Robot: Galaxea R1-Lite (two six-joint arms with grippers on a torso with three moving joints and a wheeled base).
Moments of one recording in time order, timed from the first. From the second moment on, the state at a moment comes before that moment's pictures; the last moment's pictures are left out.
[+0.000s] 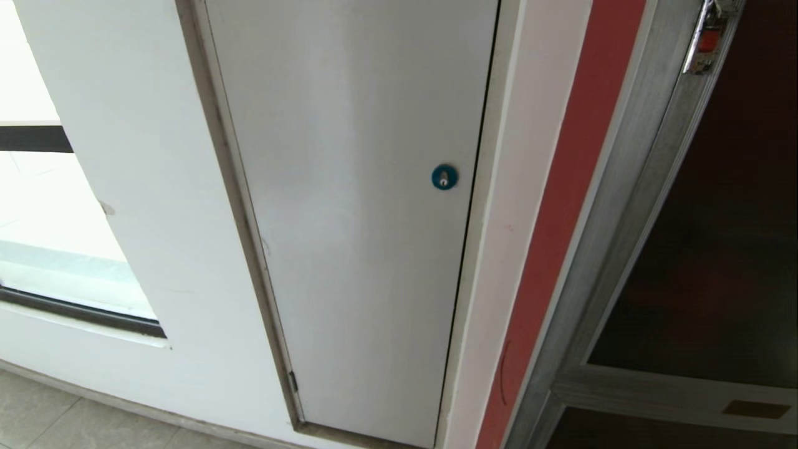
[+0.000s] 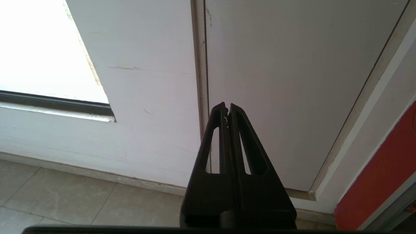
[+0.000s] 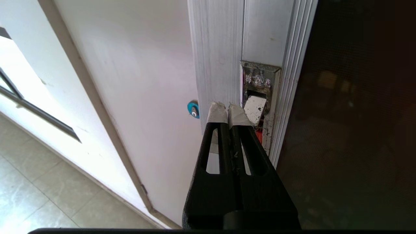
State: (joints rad) left arm 0.00 0.00 0.00 -0.02 -0.01 0.01; right arm 0.11 1.44 -1.90 0.44 0.21 0.09
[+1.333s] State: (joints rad) left arm 0.00 0.00 0.00 -0.02 -0.01 0.01; right arm 0.07 1.47 -1.86 0.46 0.20 0.09
